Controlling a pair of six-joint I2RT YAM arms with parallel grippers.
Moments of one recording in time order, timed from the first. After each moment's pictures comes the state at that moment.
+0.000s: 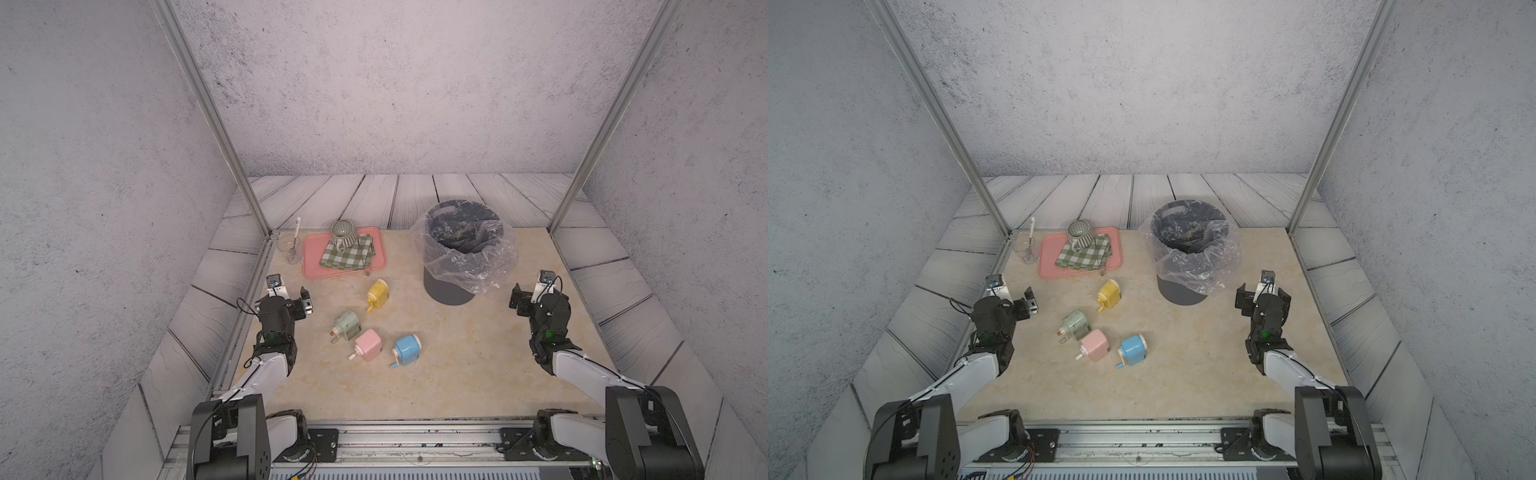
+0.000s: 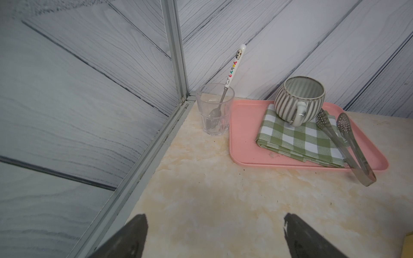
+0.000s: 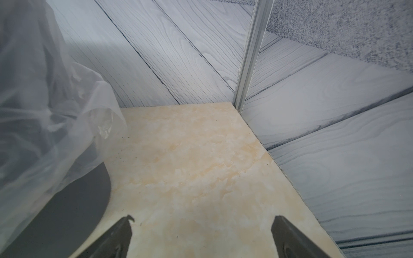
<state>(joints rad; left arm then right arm) 0.11 1.16 0.38 0.48 -0.11 -0.05 0.02 1.18 0.36 0.56 0.26 -0.02</state>
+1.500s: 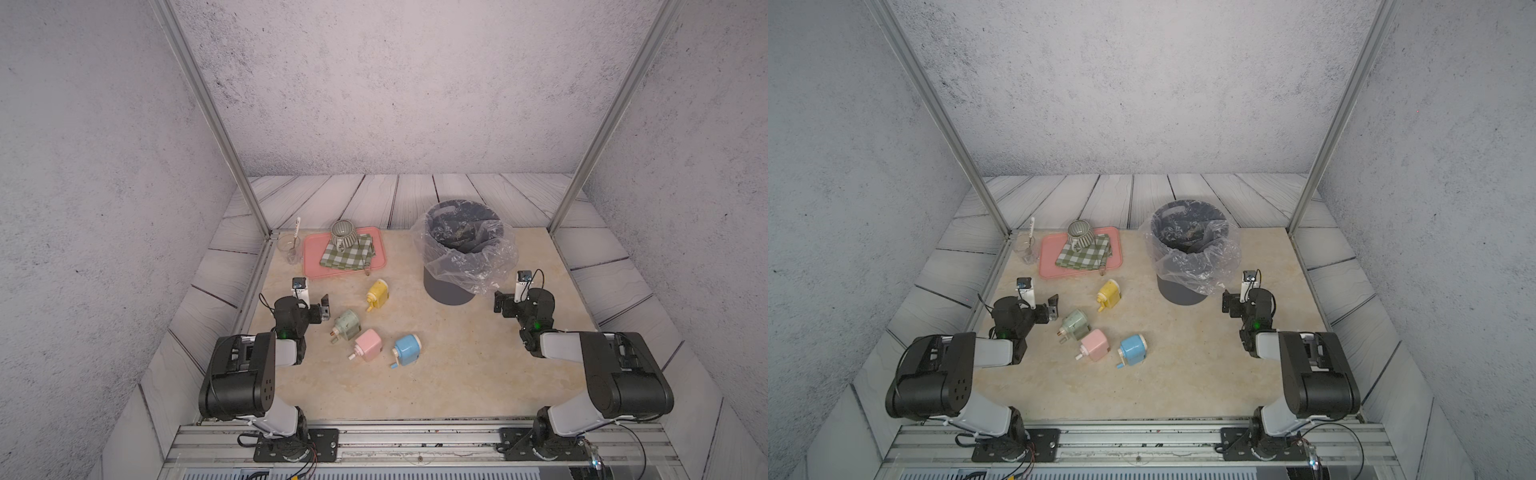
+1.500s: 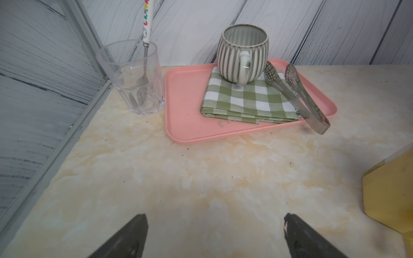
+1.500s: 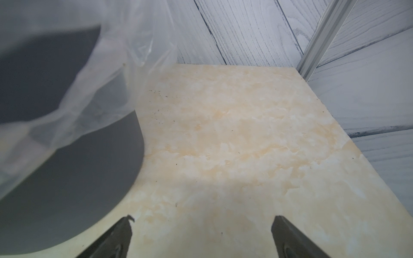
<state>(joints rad) 0.06 1.54 0.39 0.77 0.14 0.03 0.02 1.53 0.45 0.64 0.03 -0.04</state>
